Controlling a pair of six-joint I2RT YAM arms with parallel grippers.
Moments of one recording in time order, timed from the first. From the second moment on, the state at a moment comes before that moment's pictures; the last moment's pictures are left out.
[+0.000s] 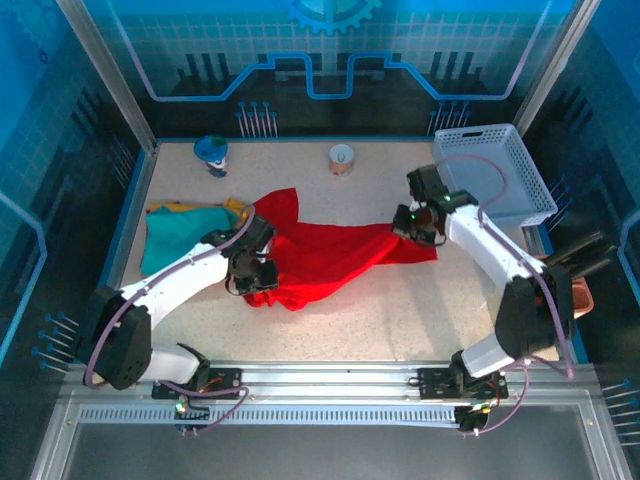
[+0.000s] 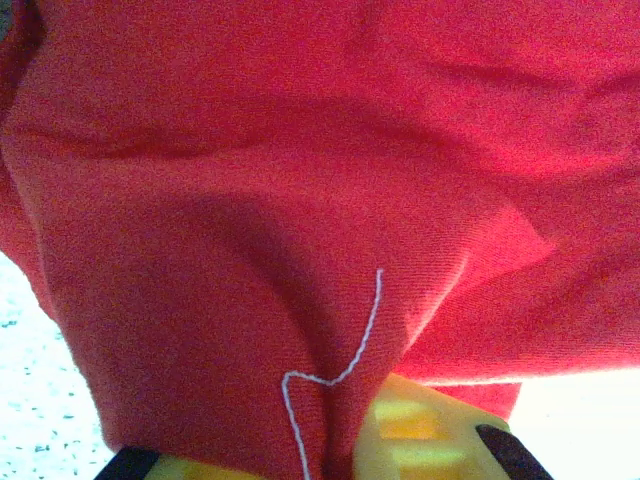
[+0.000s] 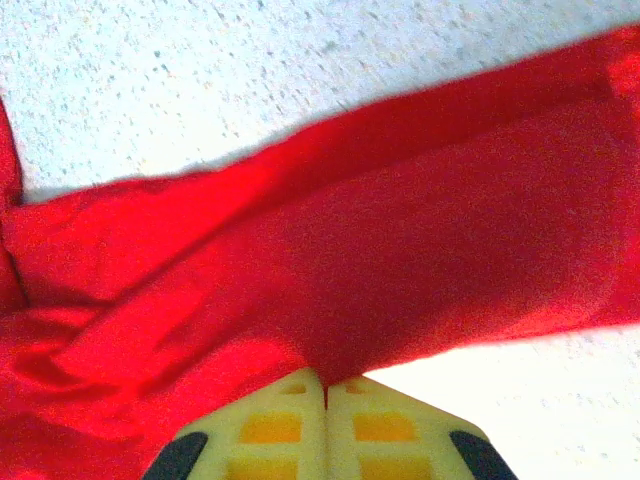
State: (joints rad) left arm -0.47 1.41 0.90 -0.84 0.14 -0.64; right arm 0.30 1.69 1.36 -0.83 -0.10 0.58
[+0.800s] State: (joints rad) left arm -0.43 1.47 0.92 -0.85 0.14 -0.58; right arm 0.28 1.73 1.20 -0.61 -0.04 0.48
